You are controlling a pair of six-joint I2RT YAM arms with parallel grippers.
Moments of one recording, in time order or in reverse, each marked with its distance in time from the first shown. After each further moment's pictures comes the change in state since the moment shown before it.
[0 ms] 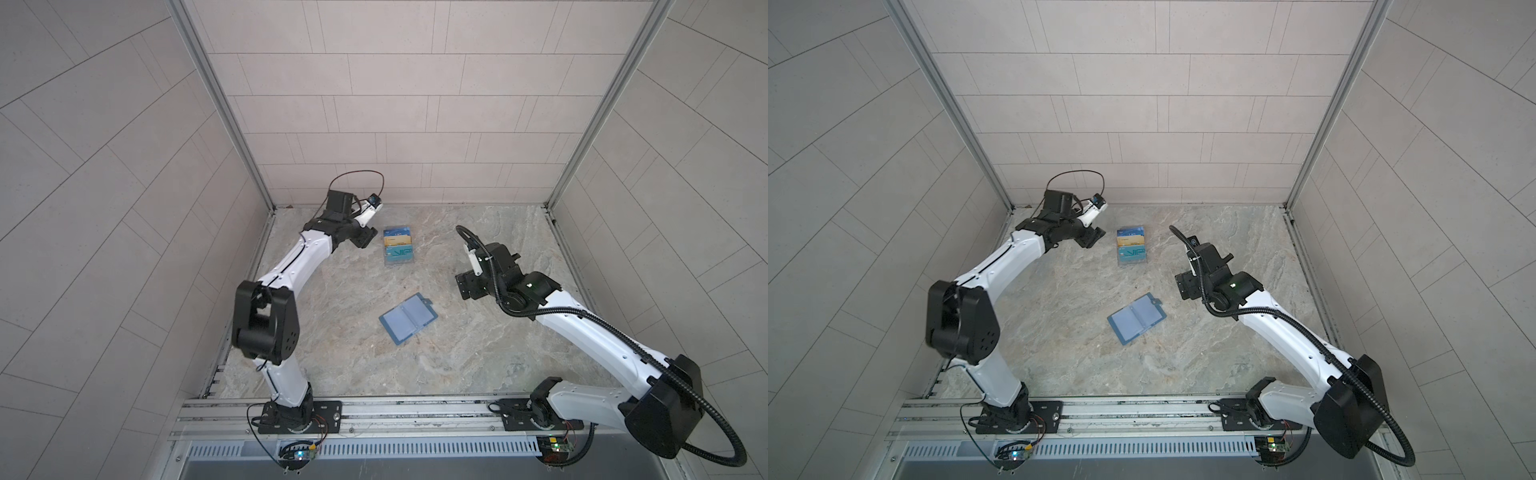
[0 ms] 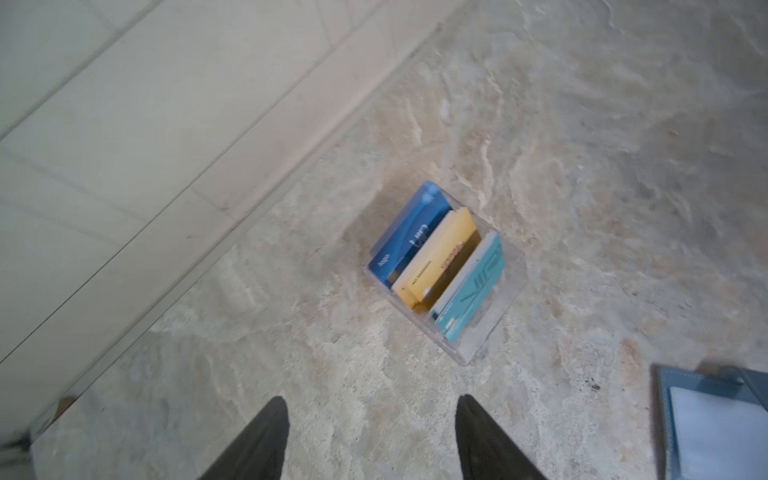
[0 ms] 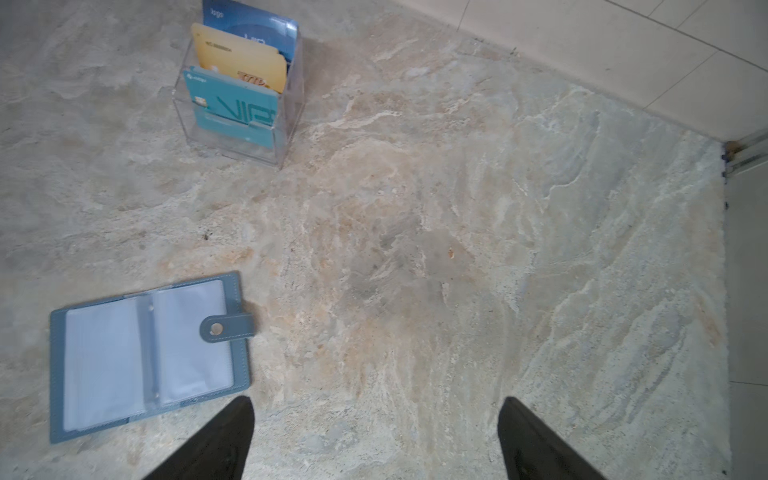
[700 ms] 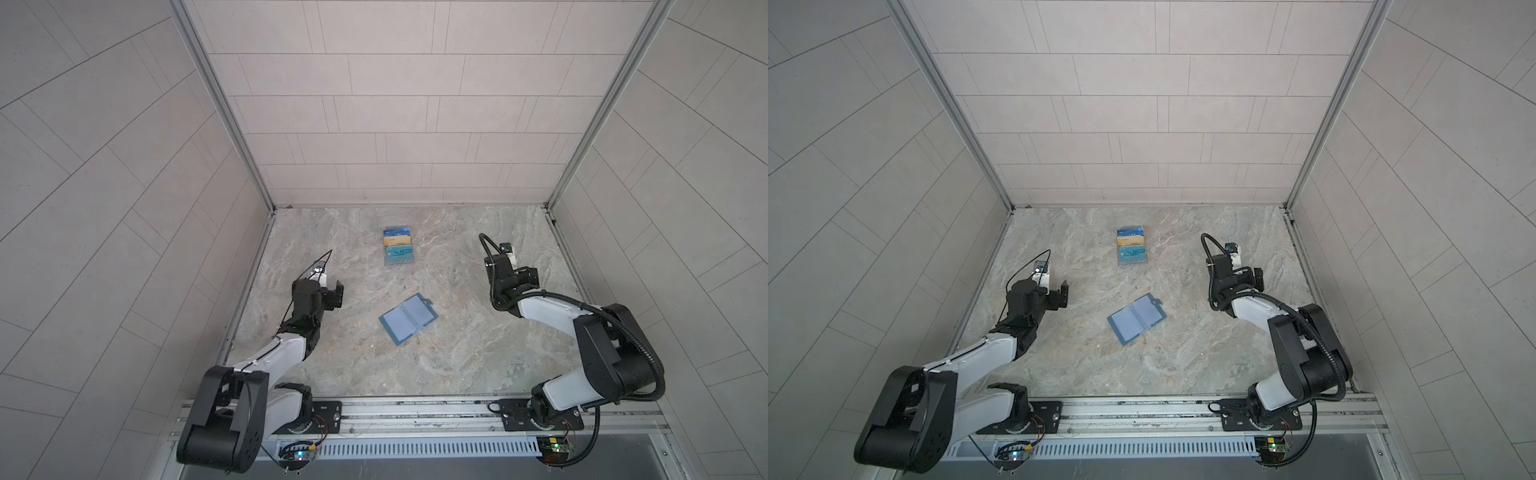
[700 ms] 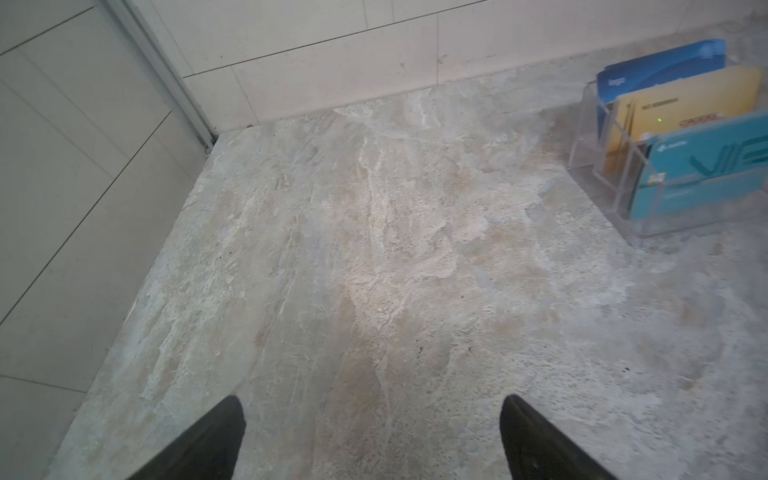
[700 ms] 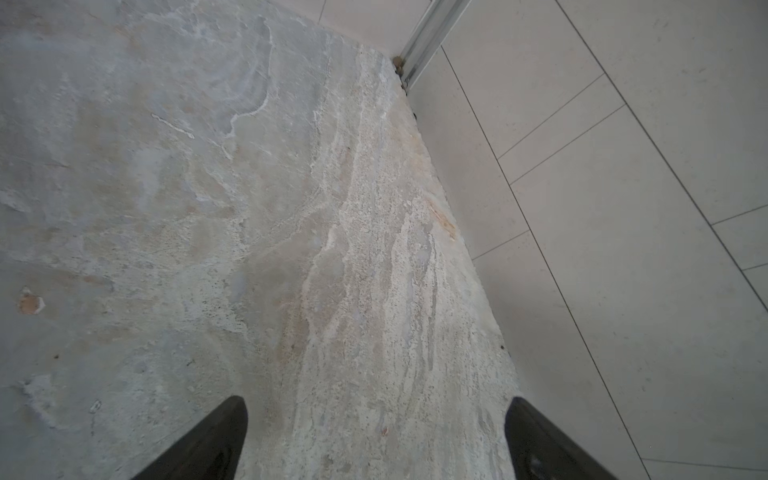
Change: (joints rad) left arm 0.100 -0.478 -1.057 0.815 -0.405 -0.325; right arm -0.250 0.279 -0.333 0.643 0.563 -0.051
